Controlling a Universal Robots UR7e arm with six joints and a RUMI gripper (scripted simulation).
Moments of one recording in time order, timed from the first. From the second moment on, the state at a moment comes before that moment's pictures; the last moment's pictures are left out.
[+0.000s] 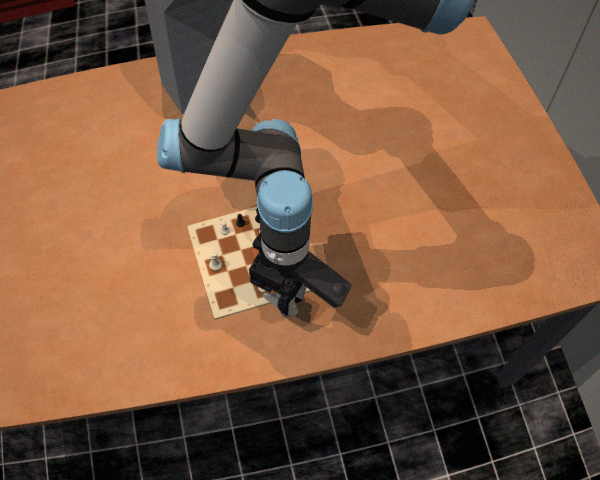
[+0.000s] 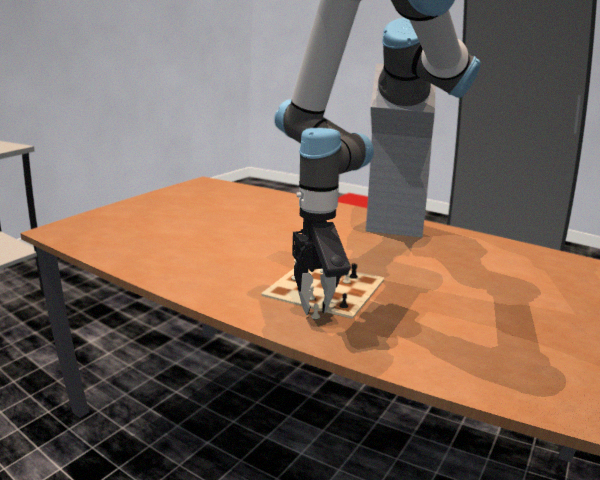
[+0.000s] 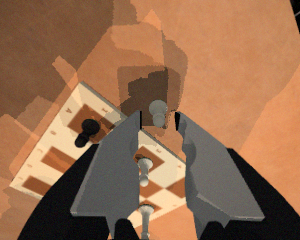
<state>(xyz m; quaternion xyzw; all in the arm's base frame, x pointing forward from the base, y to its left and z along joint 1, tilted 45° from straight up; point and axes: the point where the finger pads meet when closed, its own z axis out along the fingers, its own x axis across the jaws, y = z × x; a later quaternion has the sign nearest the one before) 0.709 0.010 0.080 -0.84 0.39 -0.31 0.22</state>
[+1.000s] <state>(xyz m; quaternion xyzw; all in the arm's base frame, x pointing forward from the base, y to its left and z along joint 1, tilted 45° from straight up) 0.709 0.010 0.080 -0.84 0.39 -0.31 0.22</state>
